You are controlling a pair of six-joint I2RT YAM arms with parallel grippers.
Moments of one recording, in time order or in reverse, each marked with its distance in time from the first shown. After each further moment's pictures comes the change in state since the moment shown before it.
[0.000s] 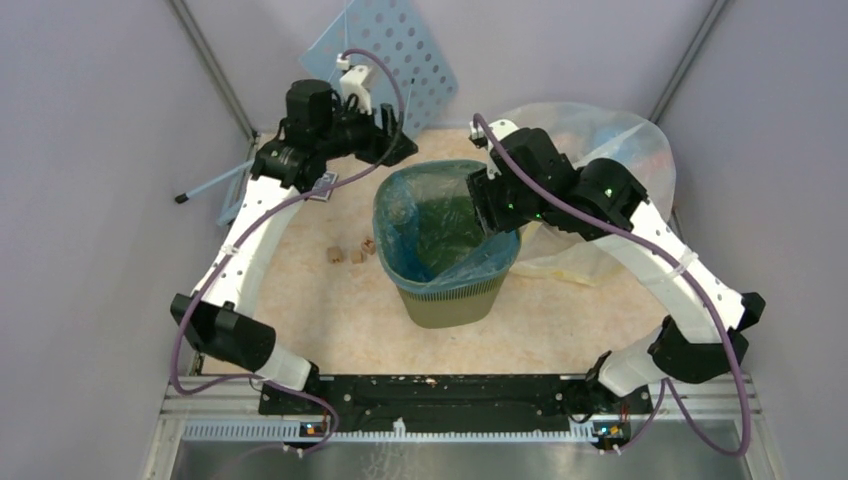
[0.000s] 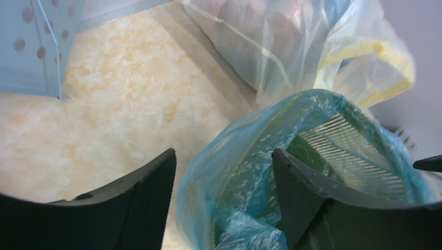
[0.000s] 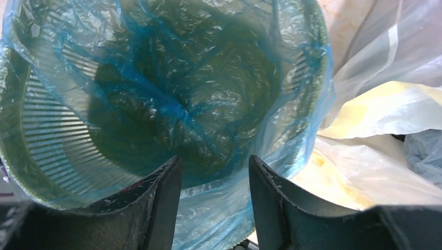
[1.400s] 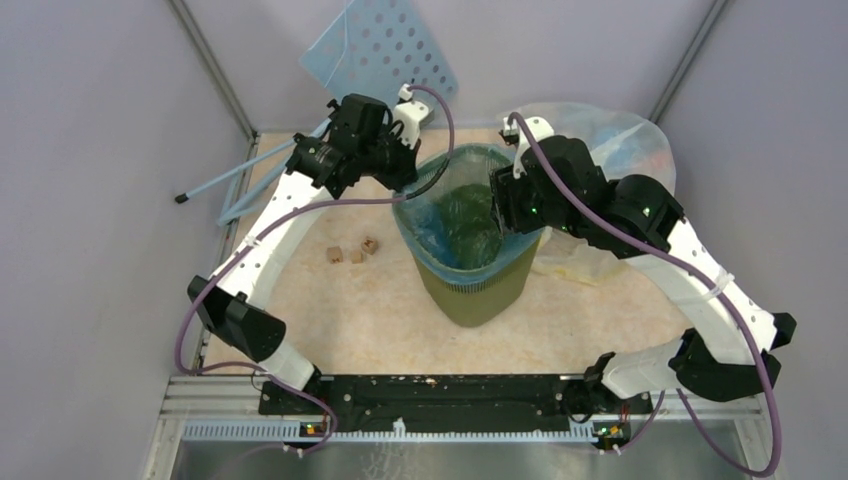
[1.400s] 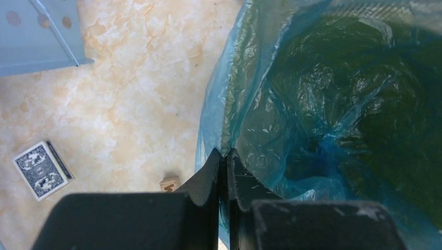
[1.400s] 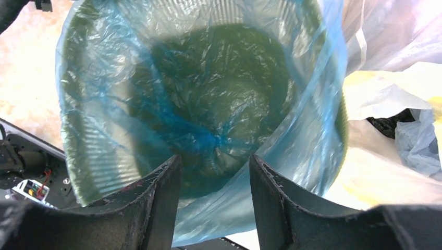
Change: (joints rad) left arm -0.225 0.128 0.169 -0.343 -0.304 0.375; right arm 0.024 -0.124 -0.097 0.071 0.081 0.045
